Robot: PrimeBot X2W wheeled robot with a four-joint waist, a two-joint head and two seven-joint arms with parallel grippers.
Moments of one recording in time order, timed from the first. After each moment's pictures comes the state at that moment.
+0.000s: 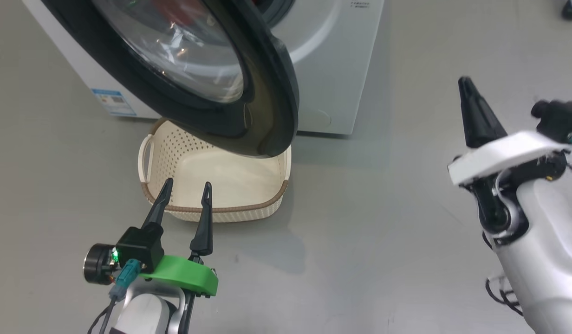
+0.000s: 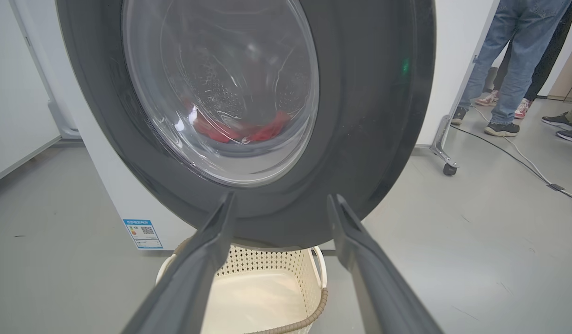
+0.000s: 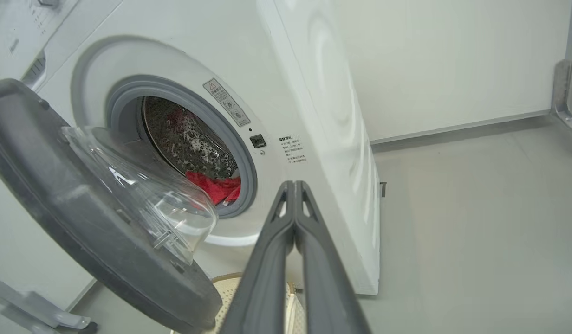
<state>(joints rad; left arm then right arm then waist) -0.18 0.03 -0.32 0.21 -0.31 0.09 -0.25 -0.44 -0.28 0.37 0.26 0.77 0.08 -0.14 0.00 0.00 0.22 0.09</state>
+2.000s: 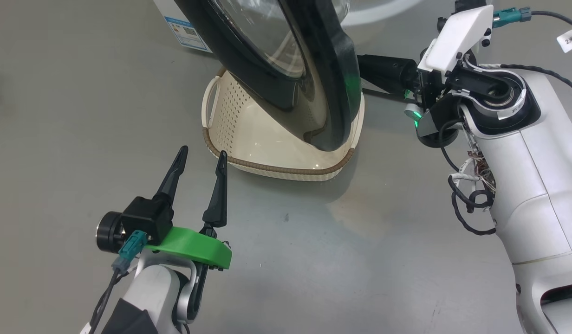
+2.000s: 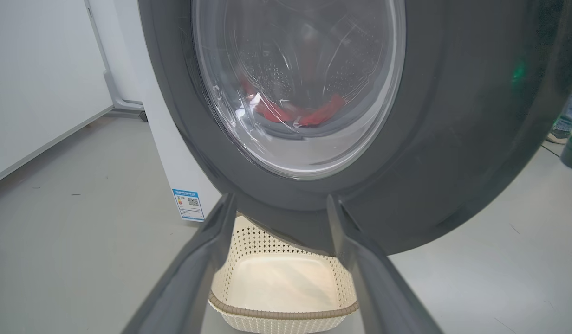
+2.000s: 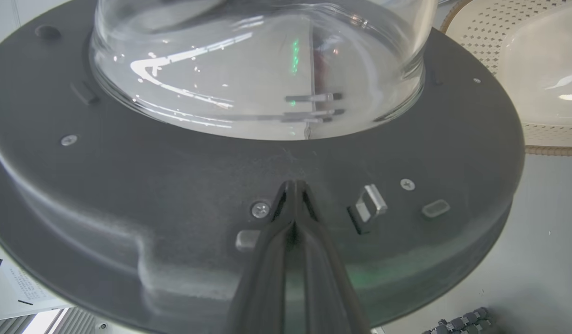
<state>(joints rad) -0.30 0.03 -0.39 0.21 -0.41 0.09 -0.25 -0.87 -0.10 0.31 0.45 1.58 -0.11 0.81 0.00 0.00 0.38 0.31</state>
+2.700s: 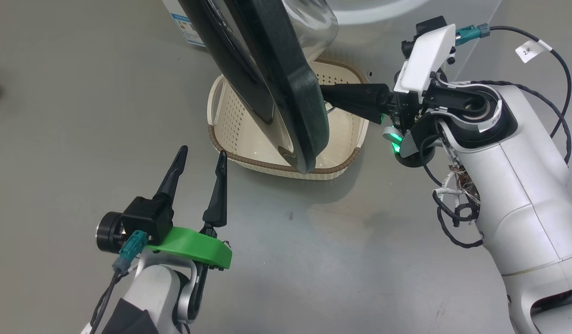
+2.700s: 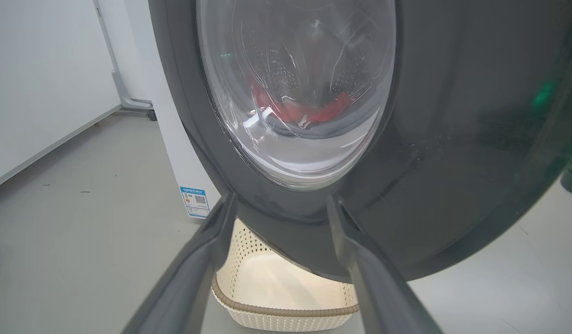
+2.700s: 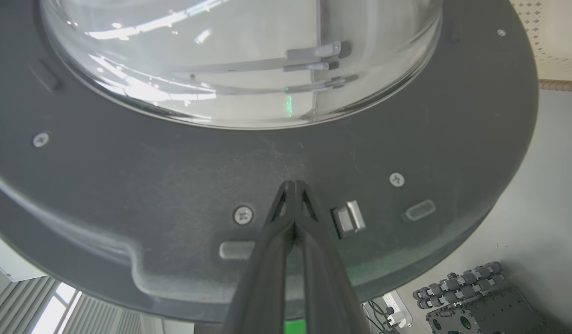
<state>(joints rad) -0.30 0.03 -0.40 0.21 -0.41 0.10 -0.25 -0.85 -0.09 0.38 0.44 1.66 -0.13 0.89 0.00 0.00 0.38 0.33</state>
